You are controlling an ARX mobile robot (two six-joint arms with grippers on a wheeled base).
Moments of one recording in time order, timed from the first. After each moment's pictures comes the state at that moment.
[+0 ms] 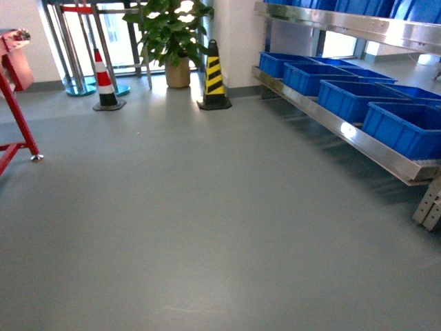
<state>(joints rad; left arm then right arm) -0.38 0.69 0.40 0.28 -0.61 0.10 0.14 1.20 0.41 0.55 0.18 0.07</state>
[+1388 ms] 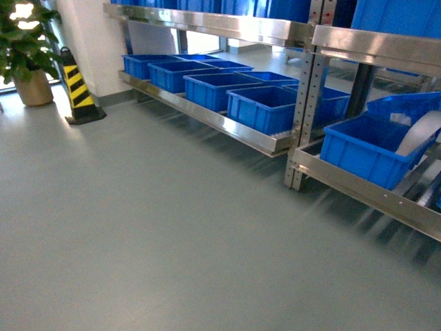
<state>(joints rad) -0.38 0.69 0.40 0.28 -0.61 0.10 0.14 1.20 0.41 0.55 0.18 0.07</state>
